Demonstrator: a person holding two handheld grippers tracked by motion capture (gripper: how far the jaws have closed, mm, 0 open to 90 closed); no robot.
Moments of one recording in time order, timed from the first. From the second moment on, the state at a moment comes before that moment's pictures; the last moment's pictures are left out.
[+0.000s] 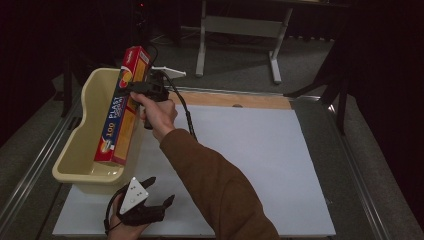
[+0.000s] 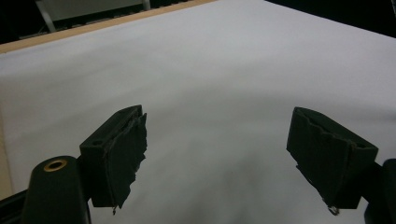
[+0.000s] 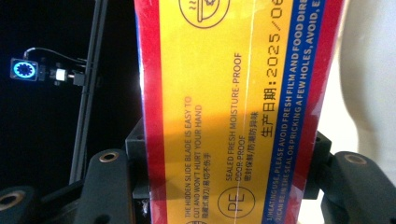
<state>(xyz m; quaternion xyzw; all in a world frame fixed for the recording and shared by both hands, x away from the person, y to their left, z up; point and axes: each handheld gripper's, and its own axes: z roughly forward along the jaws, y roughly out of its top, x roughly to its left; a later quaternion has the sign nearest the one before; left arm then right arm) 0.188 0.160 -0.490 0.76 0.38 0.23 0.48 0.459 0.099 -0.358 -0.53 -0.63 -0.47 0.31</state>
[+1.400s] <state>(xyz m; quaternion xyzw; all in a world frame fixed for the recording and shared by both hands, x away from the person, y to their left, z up) 0.187 0.165 -0.488 0.75 0.38 0.23 0.49 0.457 0.141 -0.417 -0.58 -0.63 -0.40 0.33</state>
